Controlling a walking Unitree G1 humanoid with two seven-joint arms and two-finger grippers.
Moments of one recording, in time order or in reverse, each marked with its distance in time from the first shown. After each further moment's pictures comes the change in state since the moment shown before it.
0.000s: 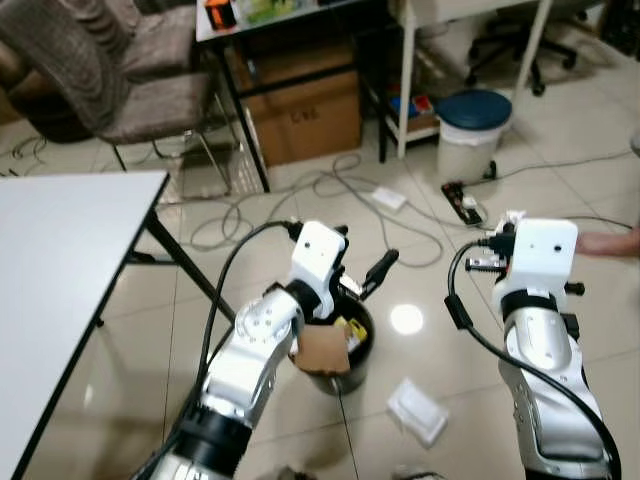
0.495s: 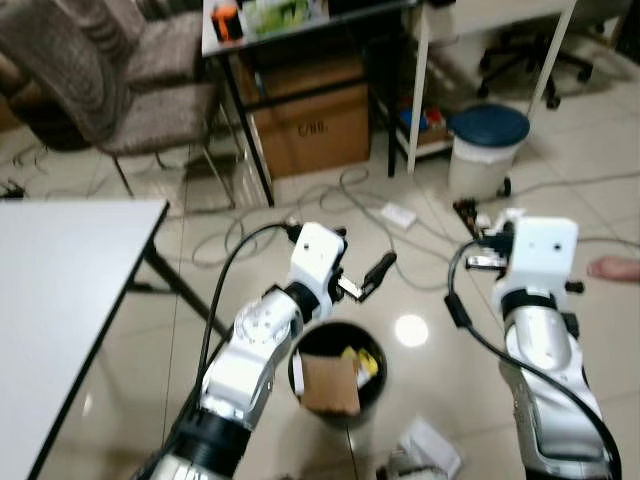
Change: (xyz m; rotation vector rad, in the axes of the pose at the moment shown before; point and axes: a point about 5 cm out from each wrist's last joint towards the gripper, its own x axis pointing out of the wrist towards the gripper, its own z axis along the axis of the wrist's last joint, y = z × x) left arm -0.001 0.001 -0.003 0.001 0.014 0.004; right arm 0.000 0.000 0.002 -0.002 -0.009 -0.002
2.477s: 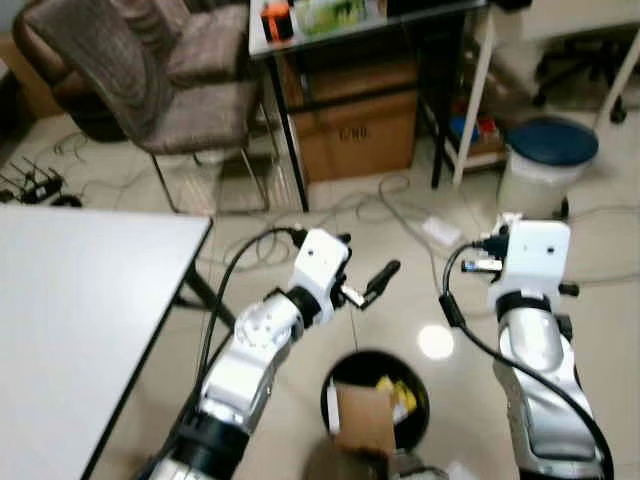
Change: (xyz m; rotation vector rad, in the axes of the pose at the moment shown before) left arm -0.004 -0.003 -0.003 0.026 0.013 -0.034; right arm 0.000 0.006 -0.004 -0.001 0.009 -0.002
